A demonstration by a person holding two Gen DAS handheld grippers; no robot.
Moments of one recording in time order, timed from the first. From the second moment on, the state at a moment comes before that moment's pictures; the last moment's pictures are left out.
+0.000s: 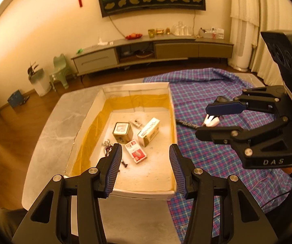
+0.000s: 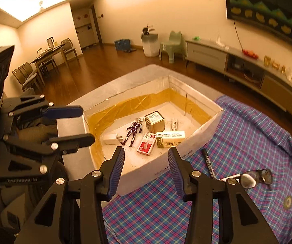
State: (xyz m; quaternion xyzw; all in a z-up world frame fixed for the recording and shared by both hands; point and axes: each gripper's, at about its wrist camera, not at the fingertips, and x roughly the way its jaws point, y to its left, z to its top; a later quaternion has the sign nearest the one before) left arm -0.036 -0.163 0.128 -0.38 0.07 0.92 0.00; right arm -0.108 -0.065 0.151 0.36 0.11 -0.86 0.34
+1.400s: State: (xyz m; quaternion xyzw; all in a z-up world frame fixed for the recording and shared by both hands) left arm -0.165 0.007 -0.011 -0.44 0.05 0.89 0.13; right arm -0.126 0.190 0.018 0.42 -0.18 -0.88 0.12
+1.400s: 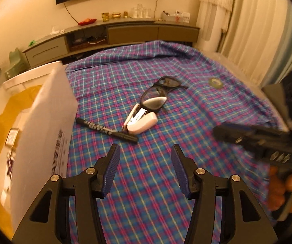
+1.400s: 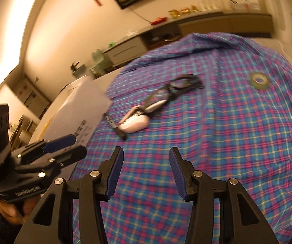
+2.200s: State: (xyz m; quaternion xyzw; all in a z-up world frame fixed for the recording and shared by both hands) left arm -0.259 0.030 -0.077 -0.45 0.08 0.88 0.16; right arm -0.255 0.319 -0.009 0.45 -0.06 -0.89 -0.05
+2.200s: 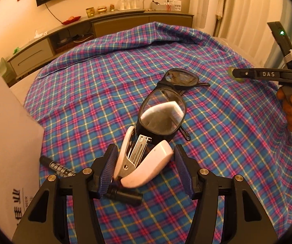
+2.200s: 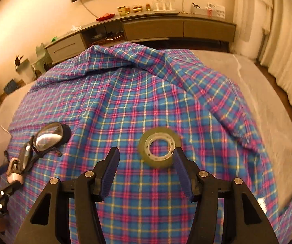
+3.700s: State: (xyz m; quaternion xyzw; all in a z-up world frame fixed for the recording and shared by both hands) left arm -0.211 0.002 -0.044 -0.41 -0.02 0.90 0.15; right arm -0.206 0.272 0.036 0.41 -0.08 -0.91 0.01
